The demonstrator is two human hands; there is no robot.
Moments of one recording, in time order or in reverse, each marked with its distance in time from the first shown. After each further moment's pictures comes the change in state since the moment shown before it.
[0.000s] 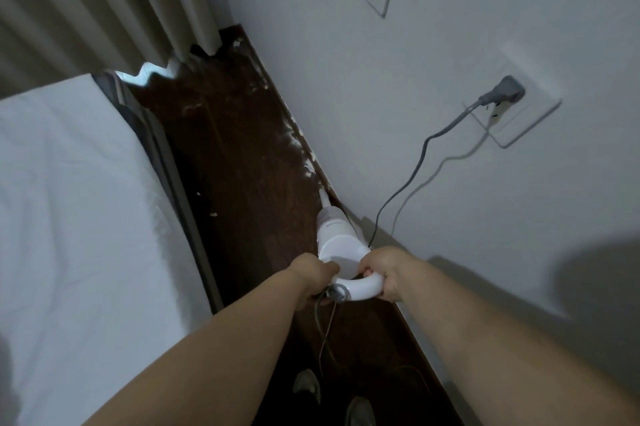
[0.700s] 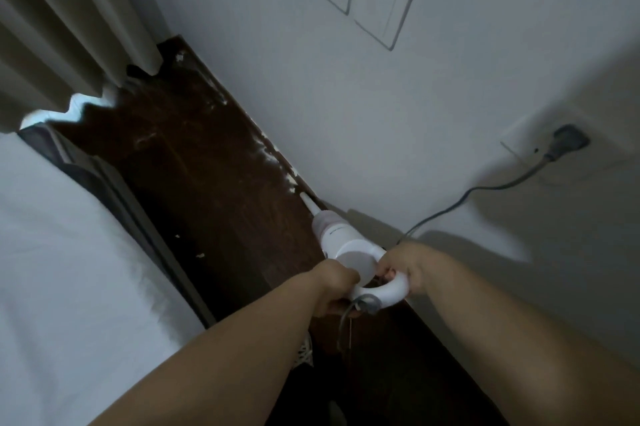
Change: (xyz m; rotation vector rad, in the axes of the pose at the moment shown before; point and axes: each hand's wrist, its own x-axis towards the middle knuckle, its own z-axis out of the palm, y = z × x) left_hand 0.040 0.076 -0.084 0.005 -0.386 -0.040; right_hand -0.009 -0.096 0.026 -0.027 0.072 0.011
